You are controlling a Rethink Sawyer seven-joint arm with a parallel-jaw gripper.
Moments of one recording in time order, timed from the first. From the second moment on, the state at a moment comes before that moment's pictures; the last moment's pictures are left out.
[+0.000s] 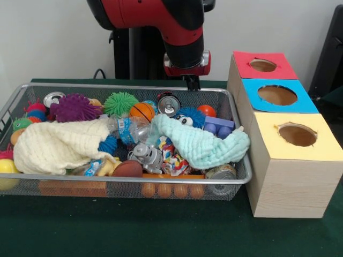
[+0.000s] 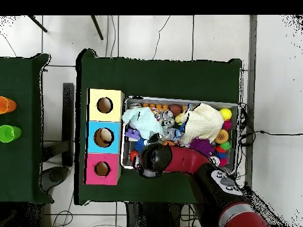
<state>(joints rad) -0.49 -0.55 0.26 1.93 -0.19 0.63 1.78</state>
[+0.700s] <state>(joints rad) -0.46 -0.61 0.25 1.93 -0.19 0.63 1.78</state>
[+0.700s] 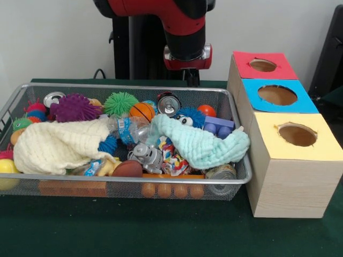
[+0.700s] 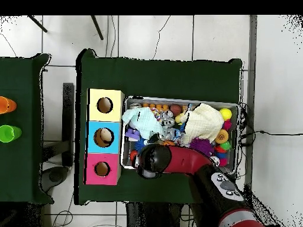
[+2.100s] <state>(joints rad) -0.36 -0.66 0.15 1.68 -0.33 0.63 1.78</state>
